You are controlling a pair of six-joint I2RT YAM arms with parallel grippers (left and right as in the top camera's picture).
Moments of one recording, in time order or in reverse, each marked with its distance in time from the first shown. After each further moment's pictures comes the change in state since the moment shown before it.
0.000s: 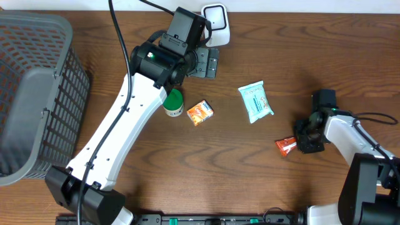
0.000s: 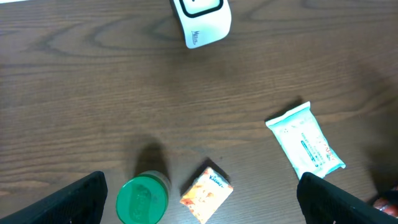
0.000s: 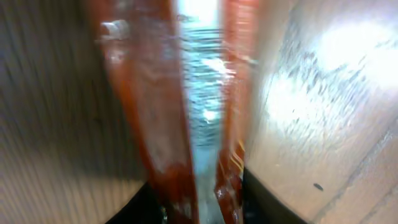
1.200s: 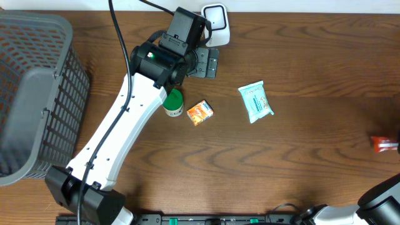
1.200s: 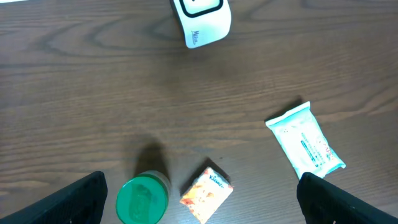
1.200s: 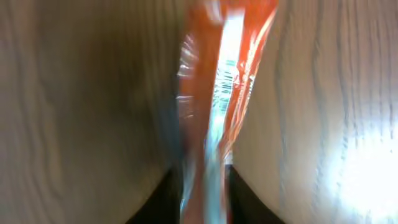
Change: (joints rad) left arm 0.000 0.000 0.000 0.000 0.000 0.000; right arm -0.785 0.040 0.262 0.229 0.107 -0.570
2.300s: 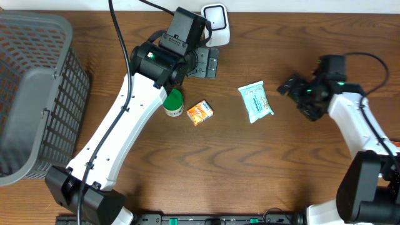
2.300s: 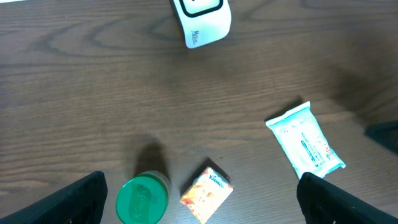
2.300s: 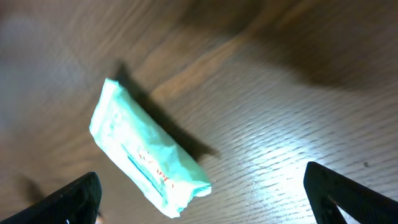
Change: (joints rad) left arm 0.000 0.000 0.000 0.000 0.000 0.000; right arm 0.851 -0.001 0.047 -0.199 -0.305 -0.165
